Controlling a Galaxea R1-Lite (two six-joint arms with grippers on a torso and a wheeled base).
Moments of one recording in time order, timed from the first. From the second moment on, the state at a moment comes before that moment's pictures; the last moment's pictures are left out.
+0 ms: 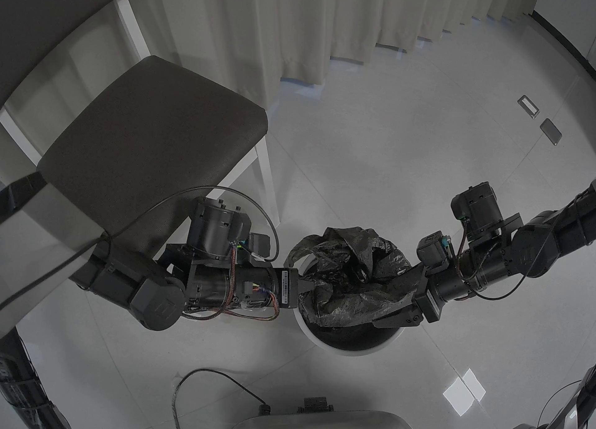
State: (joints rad) left arm -0.58 2.00 -0.92 -0.48 -0.39 -0.39; right arm 0.39 1.90 -0.94 -0.05 0.55 -0.38
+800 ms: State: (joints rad) left arm -0.55 1.88 -0.91 -0.50 -0.39 -0.36; right arm 0.36 1.98 -0.98 -0.06 0.55 -0.42
